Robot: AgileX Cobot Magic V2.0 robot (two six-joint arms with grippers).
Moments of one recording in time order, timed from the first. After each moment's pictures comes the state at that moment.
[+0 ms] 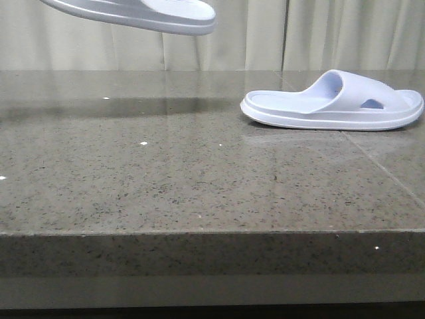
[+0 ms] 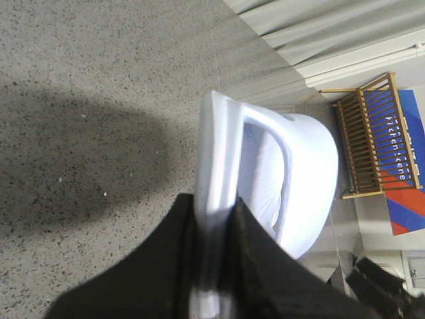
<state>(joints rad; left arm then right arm) 0.22 1.75 -1.48 -1.26 1.21 0.53 -0.06 1.03 -0.86 0.06 0.50 -0.04</state>
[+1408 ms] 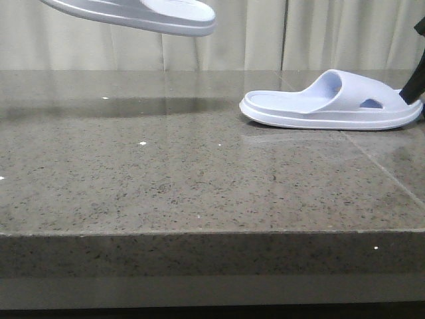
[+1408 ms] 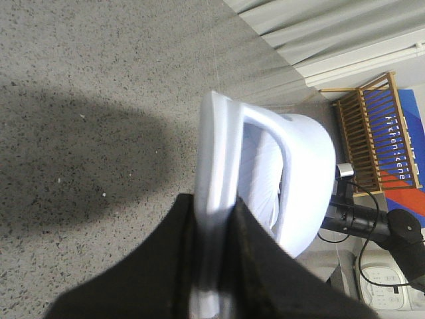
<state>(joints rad) 0.22 1.75 -1.48 -1.26 1.21 0.53 -0.32 1.92 -1.47 0.77 1.03 -0.48</state>
